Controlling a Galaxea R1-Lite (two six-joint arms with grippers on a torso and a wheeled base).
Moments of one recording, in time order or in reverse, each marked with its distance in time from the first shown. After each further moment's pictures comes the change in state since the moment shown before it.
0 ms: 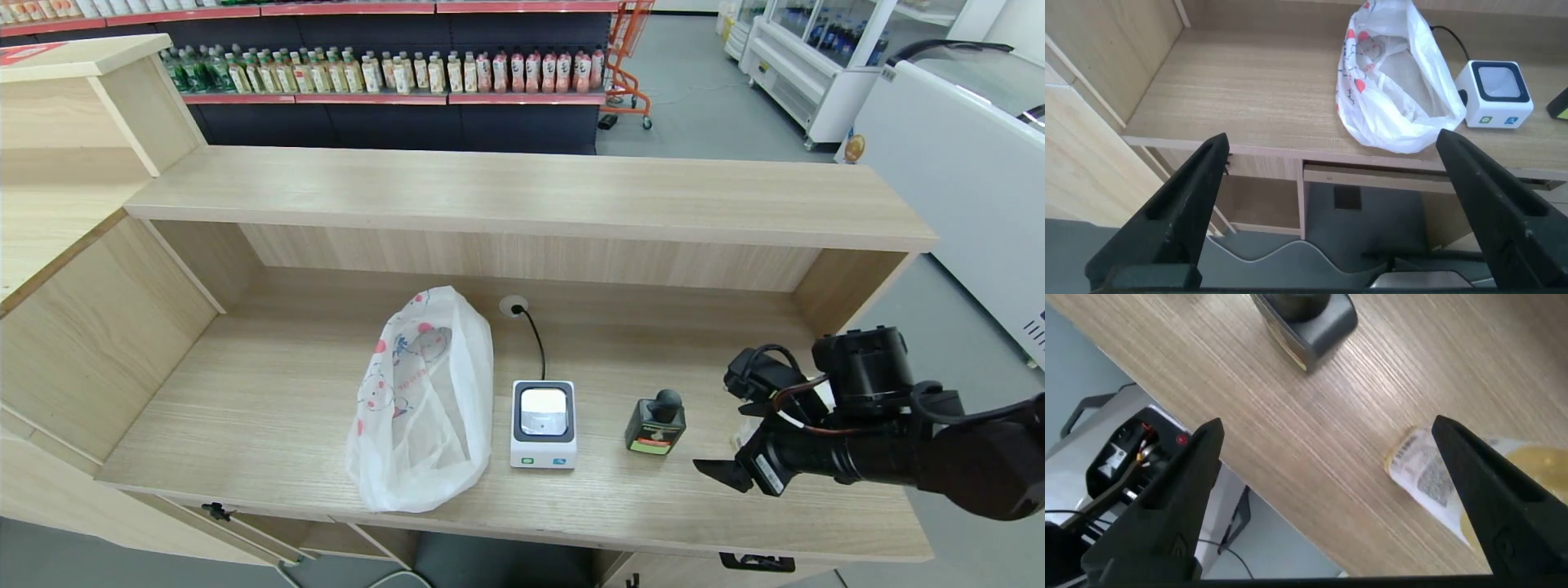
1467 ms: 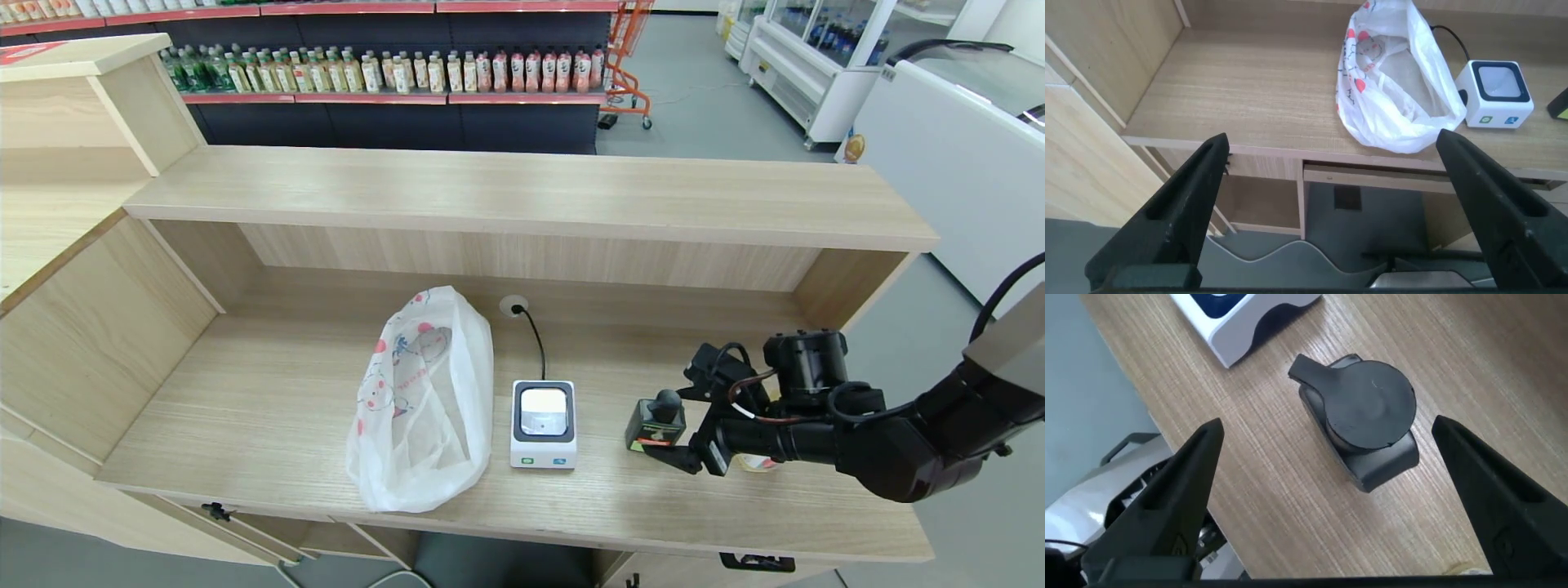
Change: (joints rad) left arm 0.000 0.000 0.000 0.000 0.000 0.000; right arm -0.001 0.219 -0.088 -0.244 0.276 -0.038
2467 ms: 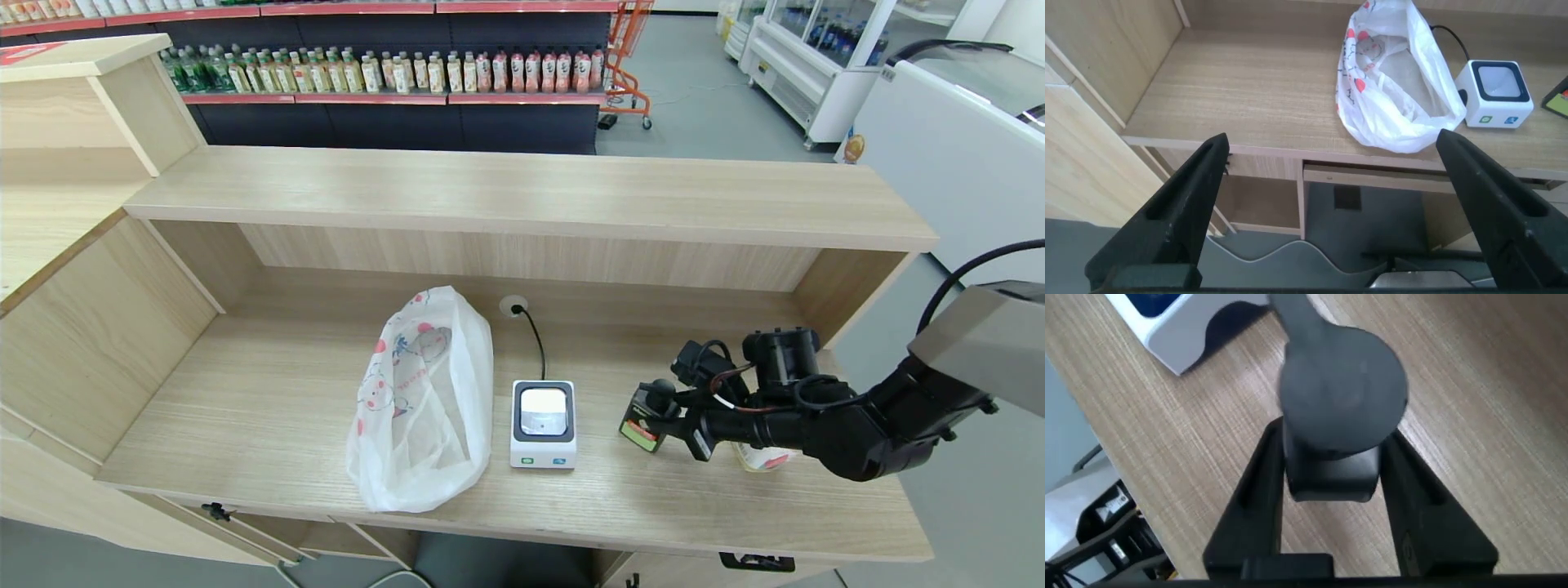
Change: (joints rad) left arm 0.000 0.000 0.000 0.000 0.000 0.000; right arm -0.022 0.127 -0.124 0.004 -0.002 -0.028
